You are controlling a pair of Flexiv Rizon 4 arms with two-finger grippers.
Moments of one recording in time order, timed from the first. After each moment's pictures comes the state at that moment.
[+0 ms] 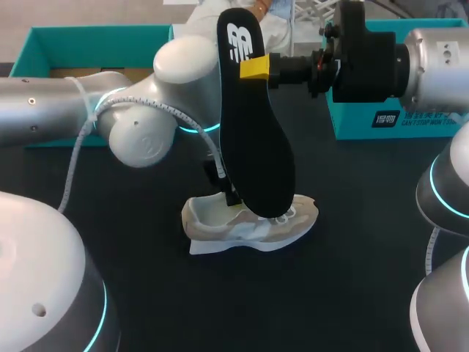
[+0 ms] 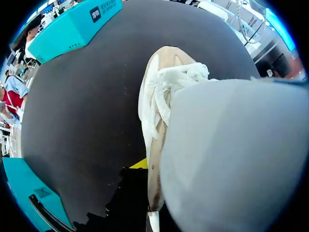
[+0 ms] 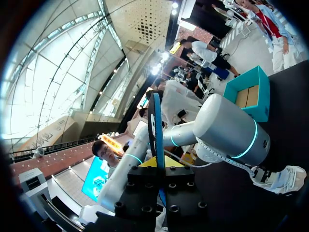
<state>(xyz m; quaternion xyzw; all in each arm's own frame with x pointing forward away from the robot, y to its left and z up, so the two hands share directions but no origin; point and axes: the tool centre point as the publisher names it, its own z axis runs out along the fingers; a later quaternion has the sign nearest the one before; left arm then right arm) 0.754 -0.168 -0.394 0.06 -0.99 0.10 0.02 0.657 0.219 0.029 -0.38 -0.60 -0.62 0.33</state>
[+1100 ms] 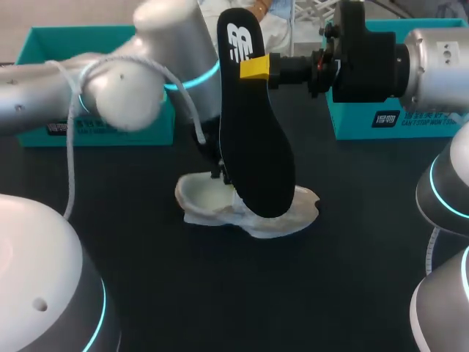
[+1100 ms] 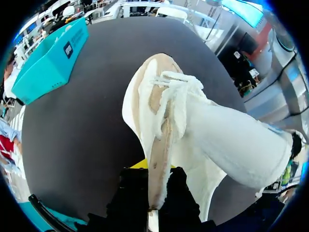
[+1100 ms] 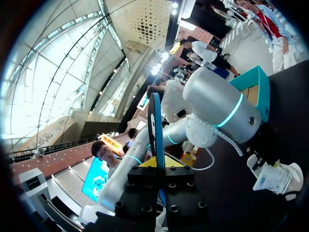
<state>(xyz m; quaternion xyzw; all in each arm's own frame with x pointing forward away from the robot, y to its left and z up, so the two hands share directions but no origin) 0.760 -0.167 -0.333 -0.11 -0.98 0.16 0.09 0.657 0.219 0.029 -0.38 -0.60 -0.62 0.33</state>
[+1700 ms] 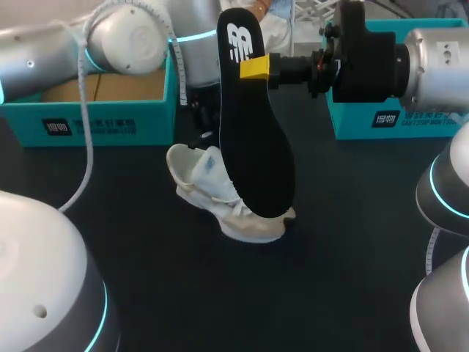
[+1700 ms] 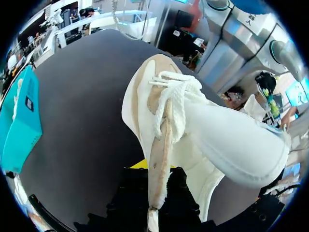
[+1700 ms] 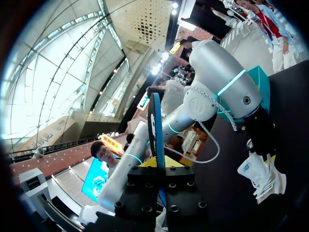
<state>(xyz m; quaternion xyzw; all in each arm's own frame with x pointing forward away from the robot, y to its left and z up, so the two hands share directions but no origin) 0.758 -0.152 -0.302 -0.36 -0.90 0.16 0.17 0.657 0.219 0.029 -0.38 -0.60 -0.62 0.33</state>
